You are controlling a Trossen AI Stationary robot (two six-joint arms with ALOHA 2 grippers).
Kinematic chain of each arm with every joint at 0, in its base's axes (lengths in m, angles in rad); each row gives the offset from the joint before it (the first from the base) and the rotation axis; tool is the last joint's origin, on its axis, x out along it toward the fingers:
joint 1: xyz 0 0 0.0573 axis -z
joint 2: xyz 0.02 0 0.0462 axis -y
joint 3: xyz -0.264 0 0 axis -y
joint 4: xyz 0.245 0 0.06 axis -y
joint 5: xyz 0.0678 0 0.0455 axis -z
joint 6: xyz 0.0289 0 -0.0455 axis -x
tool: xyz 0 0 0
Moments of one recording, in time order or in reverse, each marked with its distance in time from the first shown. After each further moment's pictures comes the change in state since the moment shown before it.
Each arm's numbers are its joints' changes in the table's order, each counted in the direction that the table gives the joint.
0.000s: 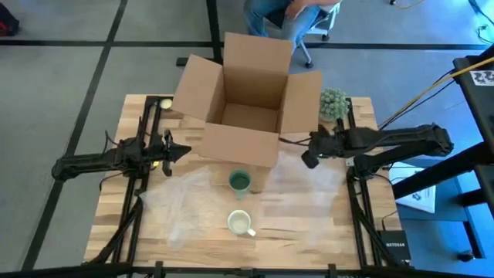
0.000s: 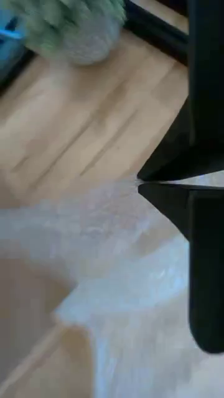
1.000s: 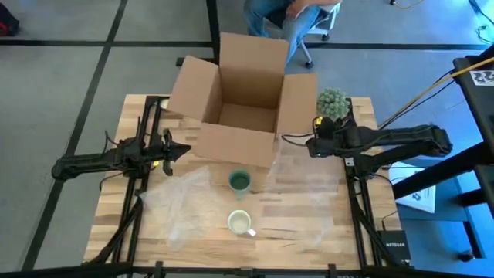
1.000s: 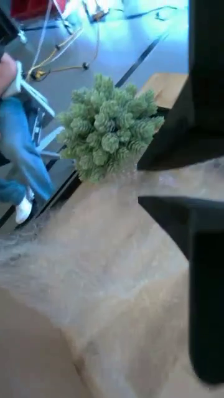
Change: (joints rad) left arm -0.003 0.000 0.000 0.006 -0.027 -0.014; right arm 0.075 -0.028 -0.051 -0.081 0.384 -0.026
